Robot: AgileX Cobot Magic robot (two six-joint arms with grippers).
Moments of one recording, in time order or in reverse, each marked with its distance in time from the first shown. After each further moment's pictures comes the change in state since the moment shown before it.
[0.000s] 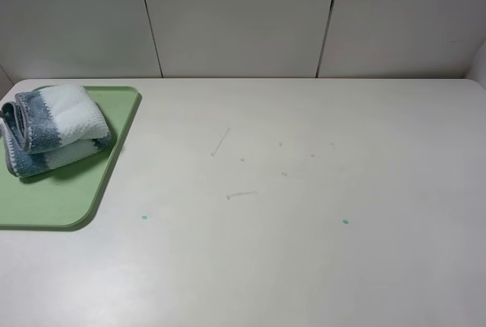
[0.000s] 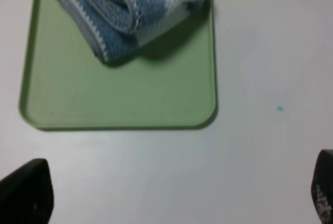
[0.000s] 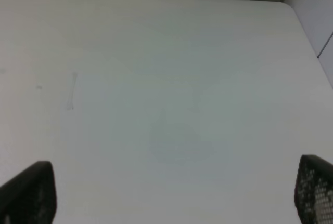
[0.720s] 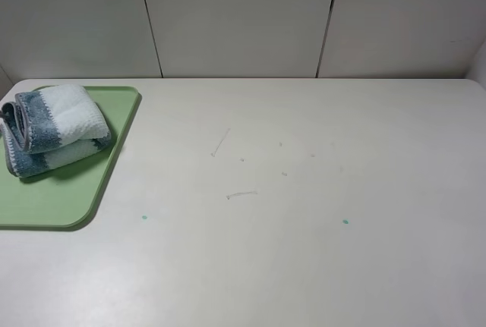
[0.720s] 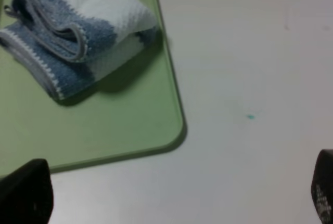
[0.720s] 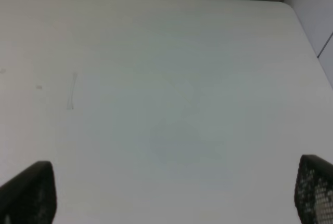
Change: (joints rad) left arm -0.200 -0.430 0.326 -0.001 -0.124 -0.010; right arm 0.000 0.000 0.000 0.000 0.000 0.000
